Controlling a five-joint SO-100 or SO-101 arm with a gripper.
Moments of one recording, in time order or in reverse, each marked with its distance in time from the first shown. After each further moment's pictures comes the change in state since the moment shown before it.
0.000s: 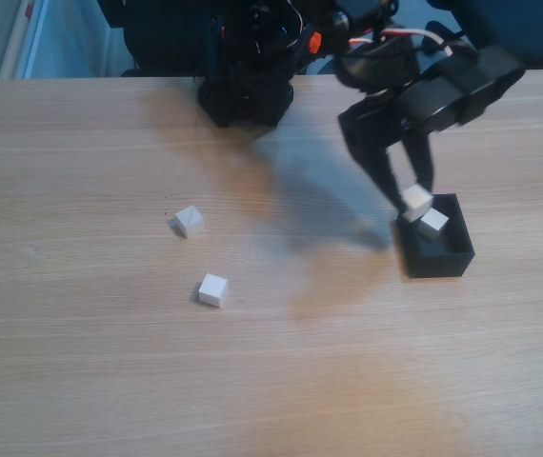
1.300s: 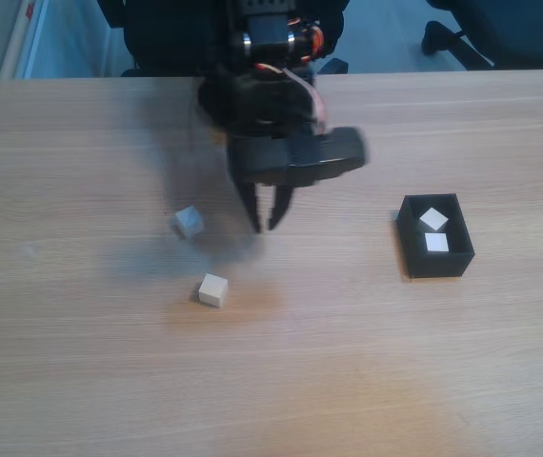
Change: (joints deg) arm 33.2 10.0 19.5 2.1 -12.0
